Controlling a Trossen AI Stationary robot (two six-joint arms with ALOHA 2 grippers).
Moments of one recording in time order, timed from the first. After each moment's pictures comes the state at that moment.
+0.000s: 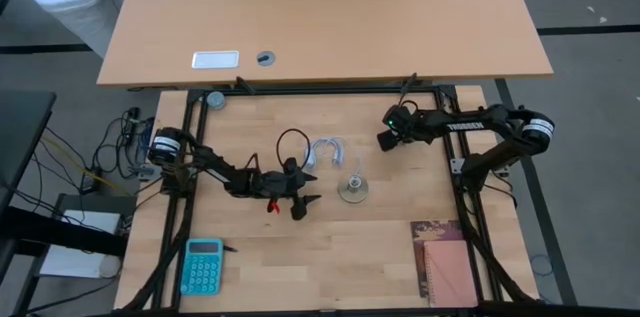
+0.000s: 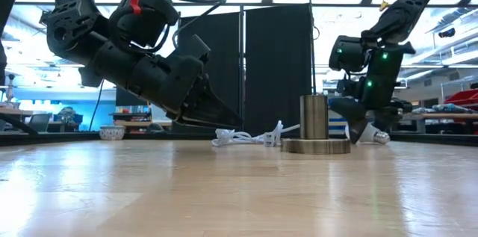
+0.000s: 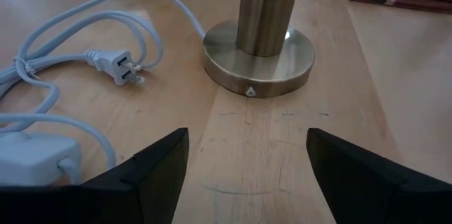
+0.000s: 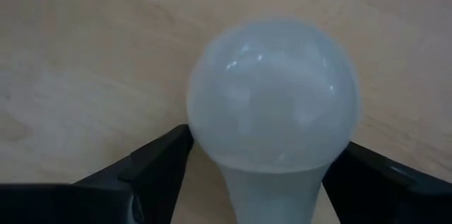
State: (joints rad) left arm -0.12 1.85 0.57 0.86 -0.27 -0.21; right arm -0.54 1.44 0.59 -0.39 0.31 0.59
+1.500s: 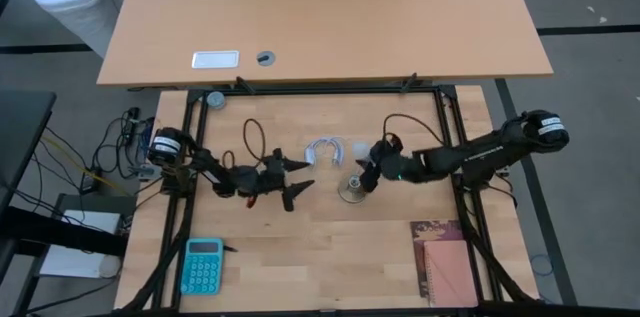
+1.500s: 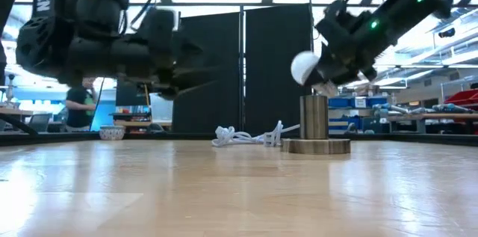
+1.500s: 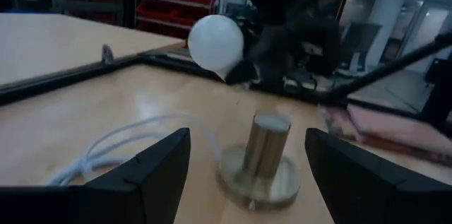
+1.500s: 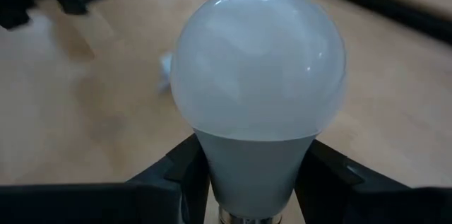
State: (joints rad) left arm -0.13 1.85 0.38 1.50 -0.37 -0.19; right arm 0.13 1.30 0.59 0.02 0.61 0.57
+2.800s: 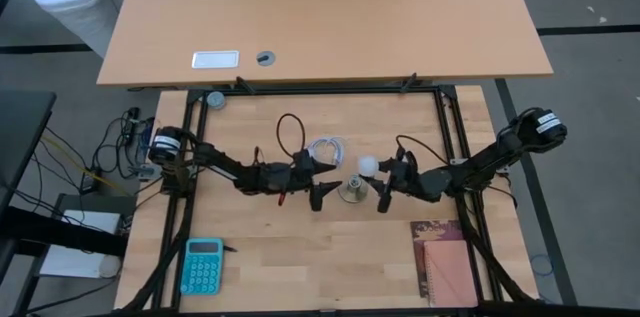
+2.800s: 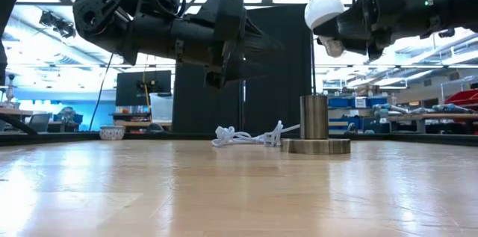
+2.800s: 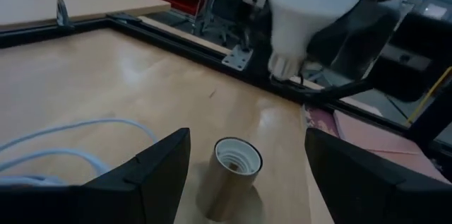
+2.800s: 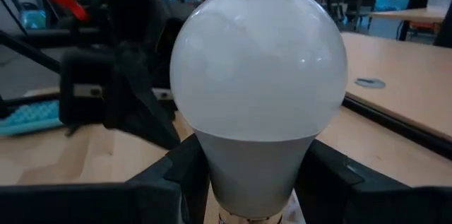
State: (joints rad) left arm -0.10 1.85 0.73 1.02 -0.29 -0.37; right arm 0.38 1.30 0.29 0.96 0.76 0.10
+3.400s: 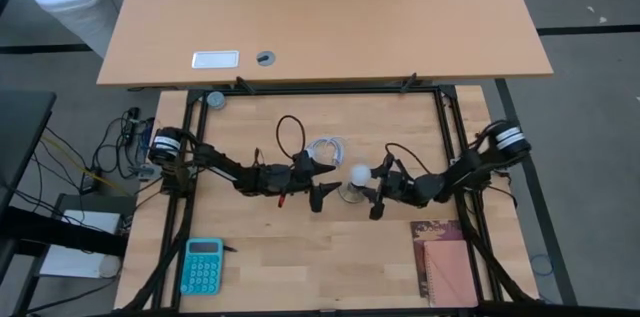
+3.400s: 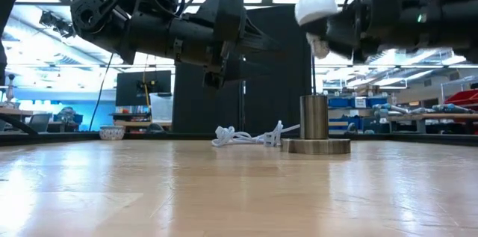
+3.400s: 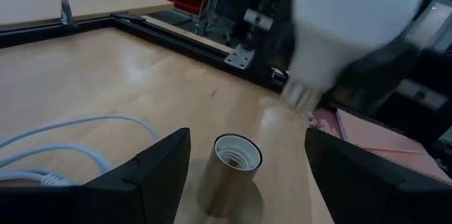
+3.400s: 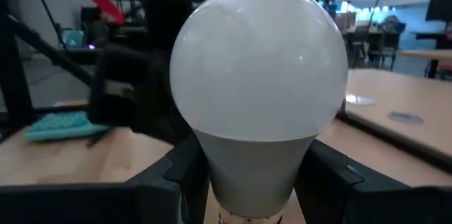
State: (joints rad) left arm -0.11 1.85 0.73 1.01 -0.32 -0.37; right arm 0.36 1.69 0.29 1.53 0.66 -0.06
